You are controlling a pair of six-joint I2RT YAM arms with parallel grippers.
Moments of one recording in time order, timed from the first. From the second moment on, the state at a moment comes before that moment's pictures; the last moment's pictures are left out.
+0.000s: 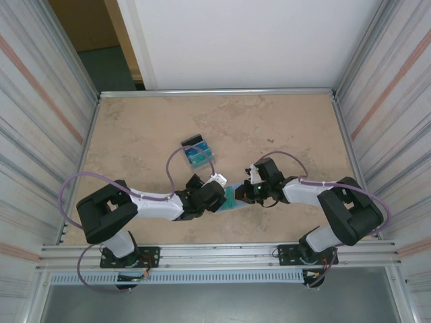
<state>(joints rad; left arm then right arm) -1.08 1.61 0.68 0.04 -0.57 -0.11 0.56 1.47 0.51 0.04 -0.60 0.80</state>
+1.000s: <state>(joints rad) -1.08 1.61 0.68 0.04 -0.57 -0.11 0.57 1.48 0.52 0.07 -0.59 0.78</state>
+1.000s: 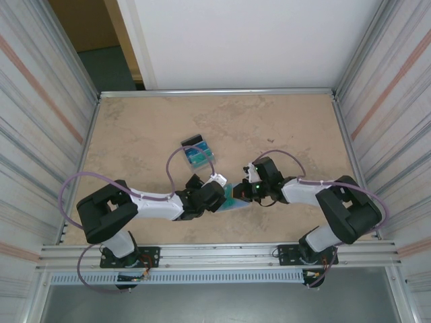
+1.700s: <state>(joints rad) -1.07 1.26 0.68 -0.09 -0.68 -0.16 0.57 1.06 0.55 -0.19 -0.41 0.61</state>
